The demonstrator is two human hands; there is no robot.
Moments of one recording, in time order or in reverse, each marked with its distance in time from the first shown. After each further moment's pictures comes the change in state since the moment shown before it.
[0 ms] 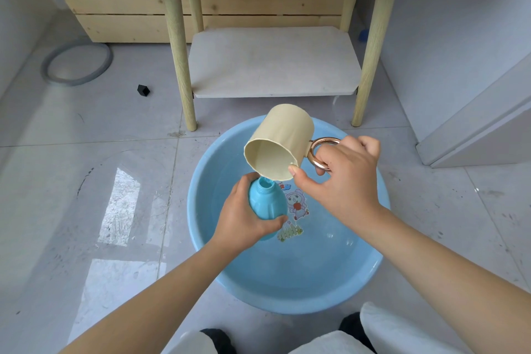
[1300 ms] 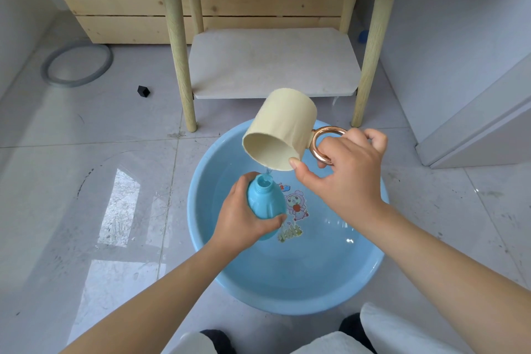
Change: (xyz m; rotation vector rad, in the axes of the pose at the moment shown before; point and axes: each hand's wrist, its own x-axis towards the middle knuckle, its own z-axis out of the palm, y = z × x) left_hand 0.001 -0.001 -0.001 -0.007 0.014 0.009; right_hand 0.011 -0.004 -0.006 -0.017 0.076 -0.023
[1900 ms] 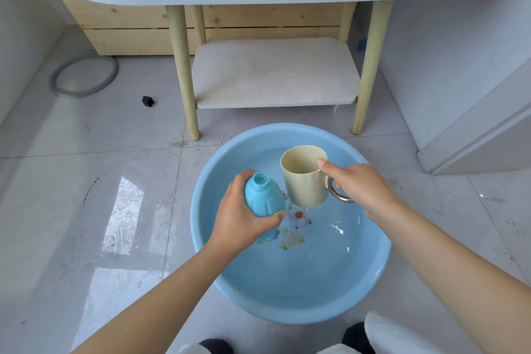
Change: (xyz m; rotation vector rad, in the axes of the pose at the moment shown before) left_hand 0.005 0.012 -0.013 -0.045 0.039 -0.022; right_hand 0.006 0.029 -0.003 0.375 -0.704 1.111
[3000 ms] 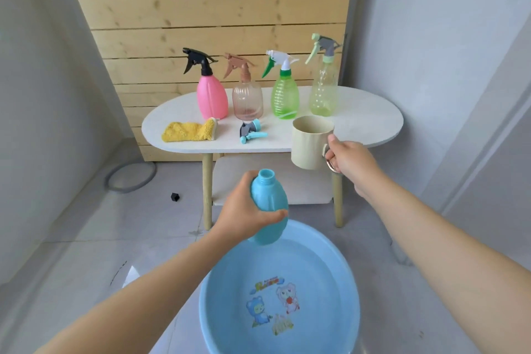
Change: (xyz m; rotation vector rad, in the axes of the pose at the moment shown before) left_hand 0.007 0.209 -0.087 0.029 0.041 0.193; right_hand -0.051 -0.164 -0.148 0.216 0.188 -0.498
